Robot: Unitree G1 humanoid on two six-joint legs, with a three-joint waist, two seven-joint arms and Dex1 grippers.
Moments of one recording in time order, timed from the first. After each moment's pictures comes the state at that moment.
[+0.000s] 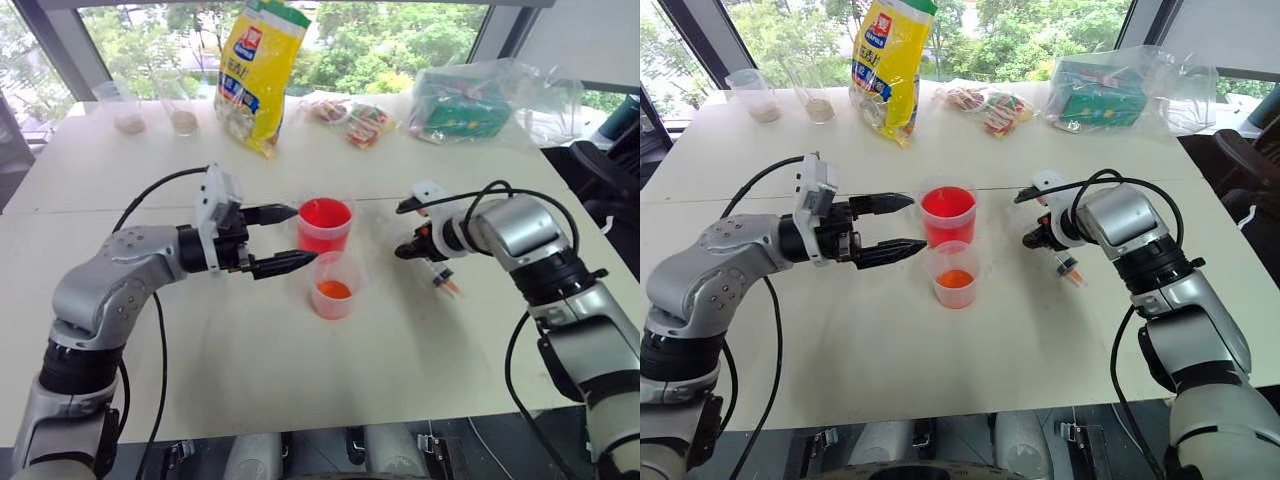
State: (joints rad) left arm -0.49 0.67 0.03 -0.33 -0.74 0.71 -0.92; right arm -0.90 -0.69 0.37 0.18 0.32 1.28 0.63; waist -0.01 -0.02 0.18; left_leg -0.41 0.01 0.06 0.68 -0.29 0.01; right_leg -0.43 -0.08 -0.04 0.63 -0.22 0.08
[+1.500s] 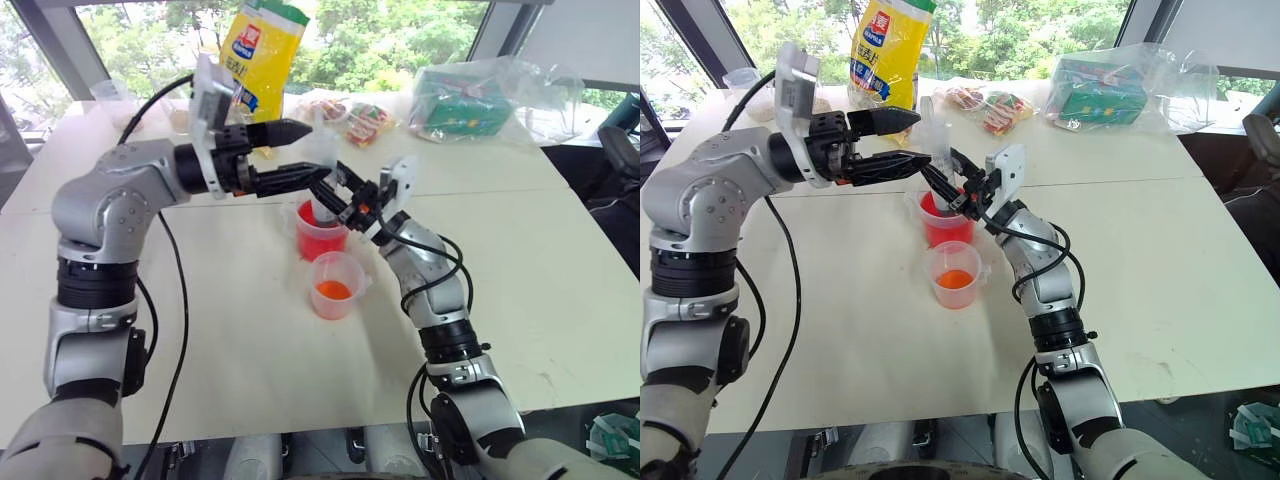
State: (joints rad) left arm -0.88 0.57 0.04 -0.03 -0.71 0.75 -1.02; right arm -0.60 -0.07 0.05 0.16 0.30 0.01 0.65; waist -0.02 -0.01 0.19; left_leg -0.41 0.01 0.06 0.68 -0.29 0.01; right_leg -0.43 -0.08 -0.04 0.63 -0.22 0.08
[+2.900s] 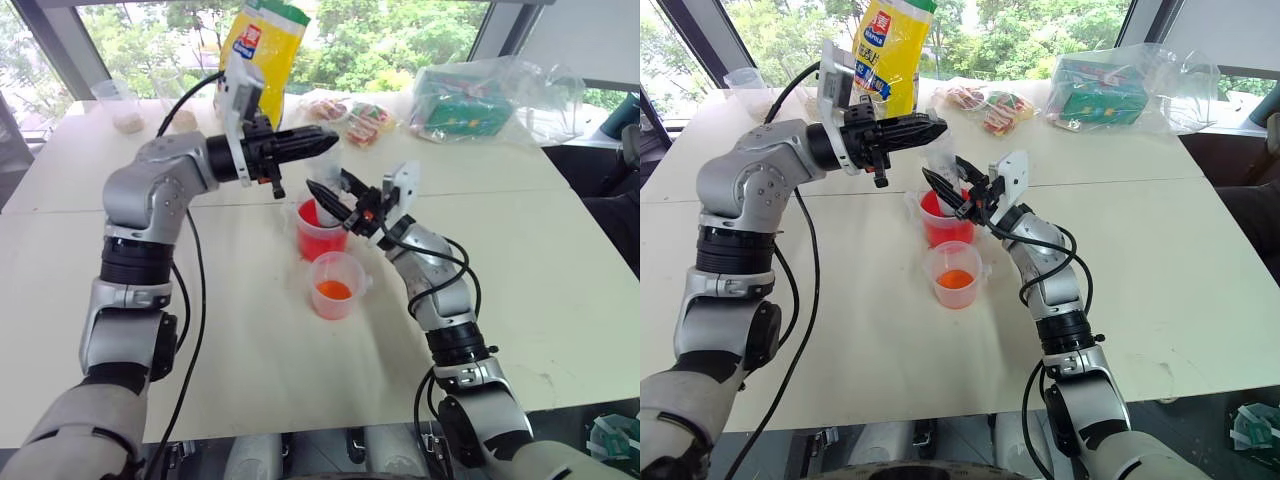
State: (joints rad) left arm -0.99 0.45 0.01 0.19 -0.57 0.64 -1.04; right arm -0.59 -0.10 0.07 0.16 0.30 0.01 0.67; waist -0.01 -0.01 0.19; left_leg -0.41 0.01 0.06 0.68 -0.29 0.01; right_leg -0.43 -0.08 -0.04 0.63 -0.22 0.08
